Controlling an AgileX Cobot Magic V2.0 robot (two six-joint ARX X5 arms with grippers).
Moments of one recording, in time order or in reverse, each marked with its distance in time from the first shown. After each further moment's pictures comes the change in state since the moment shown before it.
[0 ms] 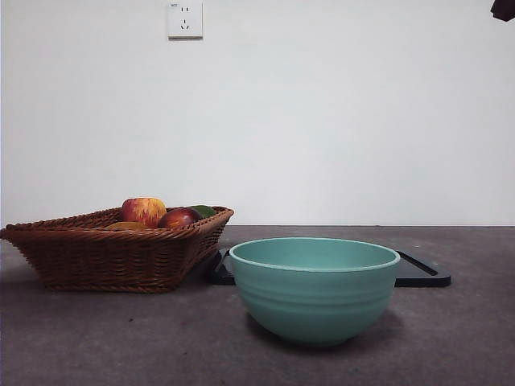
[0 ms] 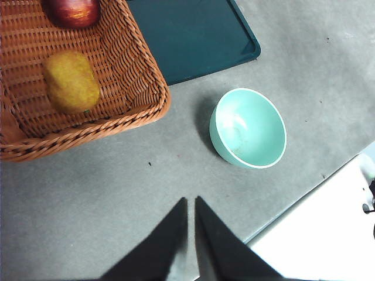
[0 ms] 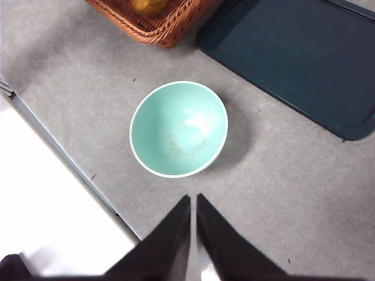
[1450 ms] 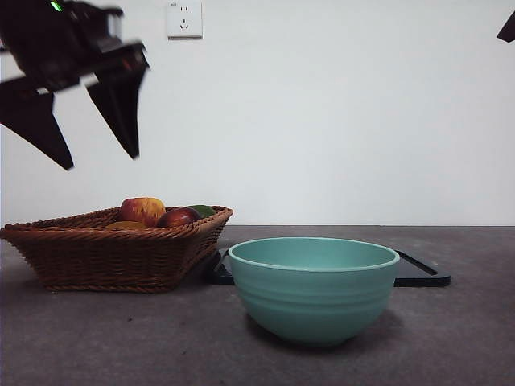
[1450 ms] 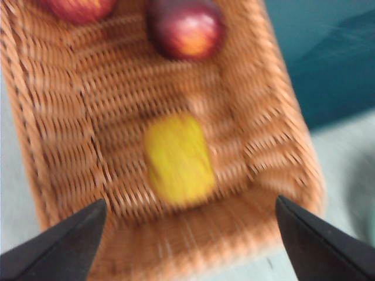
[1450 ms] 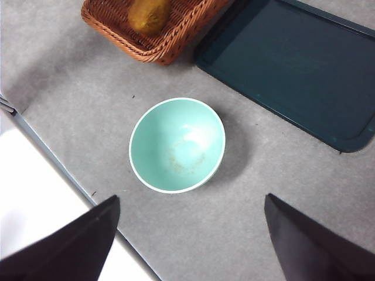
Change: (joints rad) left arm -0.214 0.640 0.188 0.306 -0.501 -0.124; right arm 0.000 0.000 0.000 0.047 -0.002 0.038
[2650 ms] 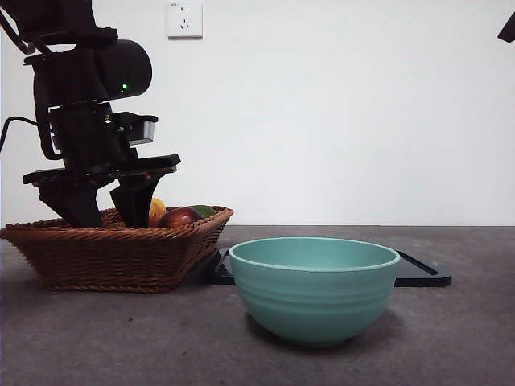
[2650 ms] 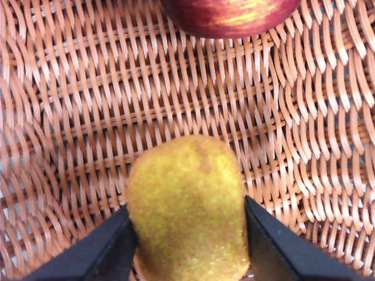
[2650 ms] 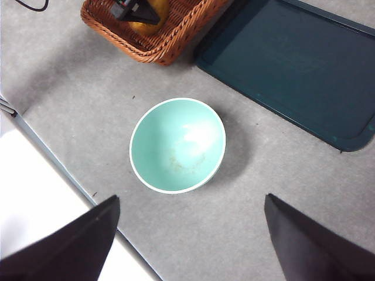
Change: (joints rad) left arm -0.006 0.283 0.022 0.118 -0.023 -0.045; right arm 0.000 0.000 0.000 0.000 0.000 0.008
